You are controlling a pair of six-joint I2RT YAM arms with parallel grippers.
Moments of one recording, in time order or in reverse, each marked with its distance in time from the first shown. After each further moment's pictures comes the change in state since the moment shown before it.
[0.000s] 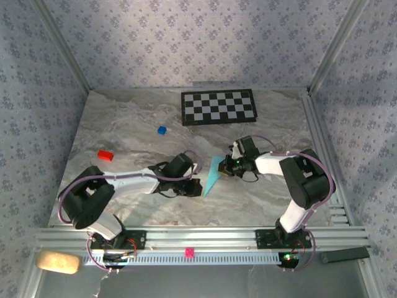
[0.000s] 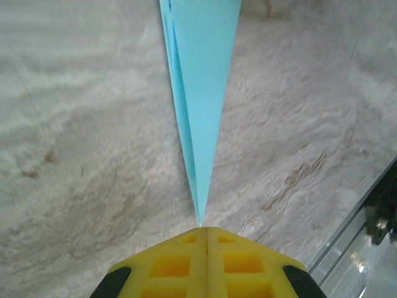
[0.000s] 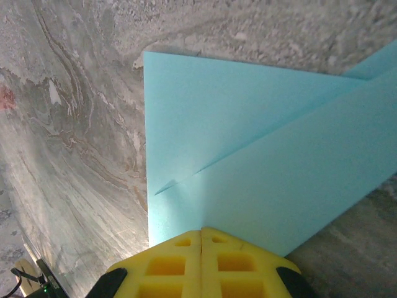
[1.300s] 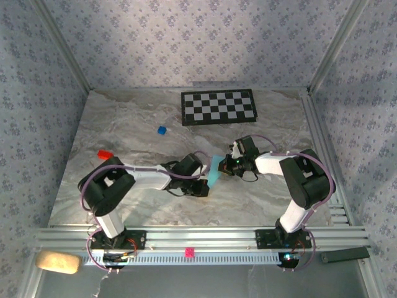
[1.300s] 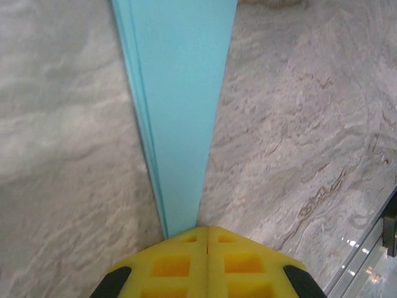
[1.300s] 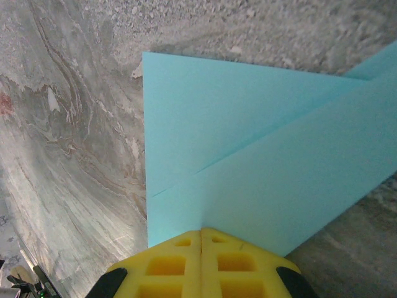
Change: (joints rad) left arm -0.041 0.177 0.059 0.050 0.038 0.021; right arm 0.000 0.000 0.003 0.000 0.018 0.004
